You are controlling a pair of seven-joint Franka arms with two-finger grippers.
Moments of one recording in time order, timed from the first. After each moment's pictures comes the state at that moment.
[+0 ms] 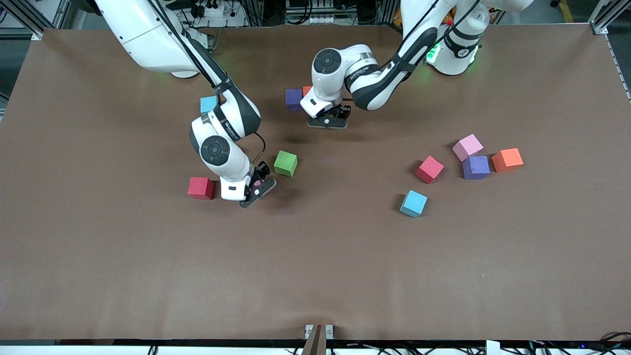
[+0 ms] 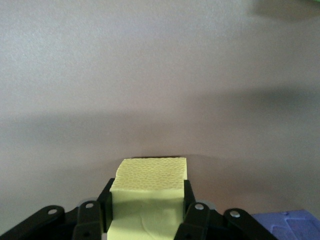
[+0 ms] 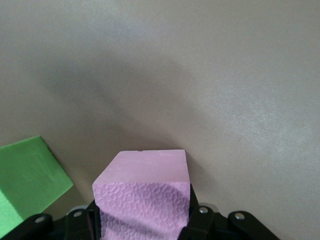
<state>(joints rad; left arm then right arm) -0.48 0.49 -0.56 -2.09 0.29 2.42 -1.12 0.36 0.56 0.16 -1.90 0.01 2.42 -0.16</state>
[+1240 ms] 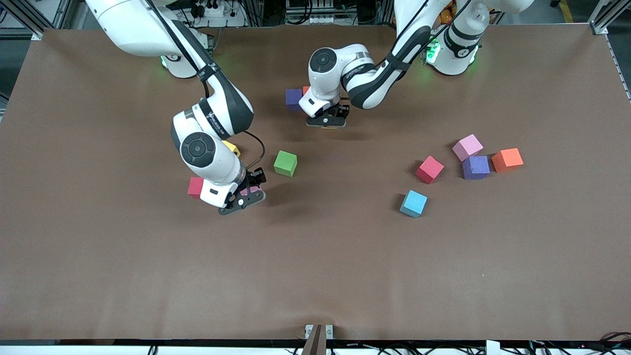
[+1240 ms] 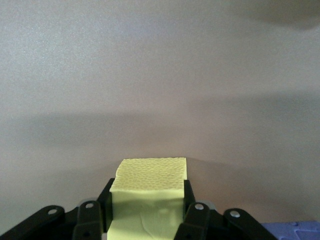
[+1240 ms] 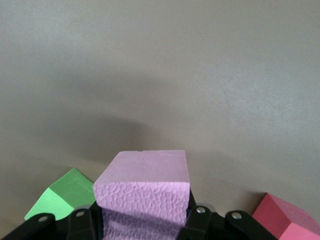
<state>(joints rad) -0.56 0.50 -0.49 -2.08 0.28 2.42 -1.14 0.34 0.50 0.16 -1.72 0.02 2.18 0.09</state>
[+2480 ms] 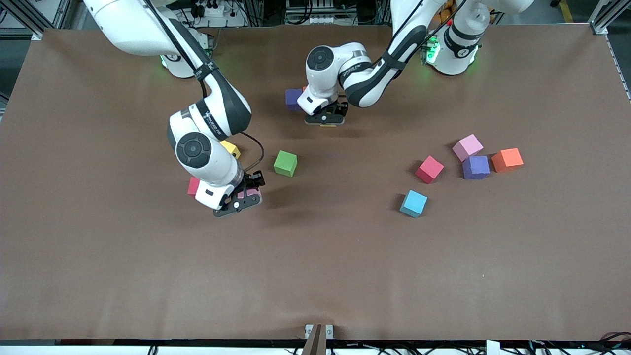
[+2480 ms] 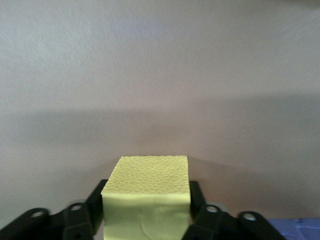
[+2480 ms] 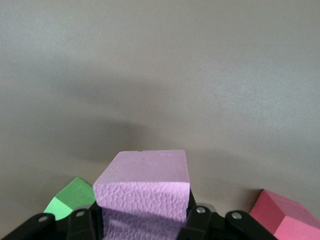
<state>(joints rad) -0.59 0.53 -0.48 -2.08 0.28 2.42 -1.19 0.33 0.50 0.16 -1.69 0.02 2.16 0.15</state>
